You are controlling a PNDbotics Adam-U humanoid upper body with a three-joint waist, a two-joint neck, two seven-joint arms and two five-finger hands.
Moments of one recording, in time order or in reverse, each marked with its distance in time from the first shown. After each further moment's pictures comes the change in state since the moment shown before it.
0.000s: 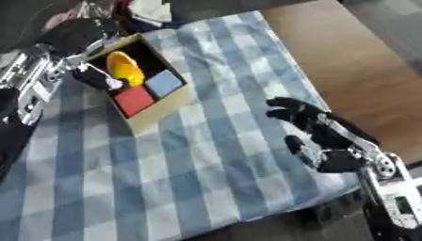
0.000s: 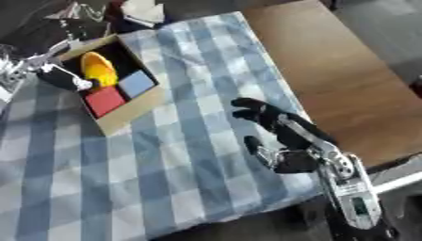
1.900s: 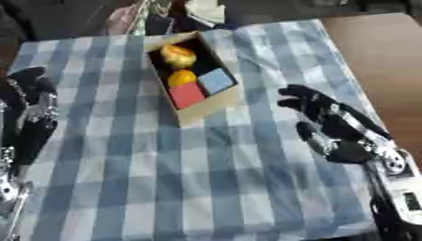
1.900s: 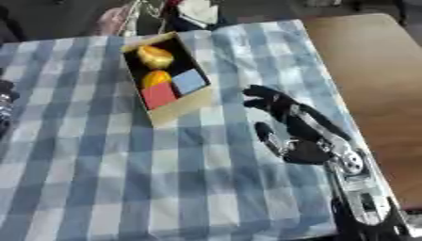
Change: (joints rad) left arm 0.782 -0.267 0.272 -0.747 0.830 0.193 0.492; right arm -0.016 -0.006 -0.024 0.000 -0.010 -0.008 -0.067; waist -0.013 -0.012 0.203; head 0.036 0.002
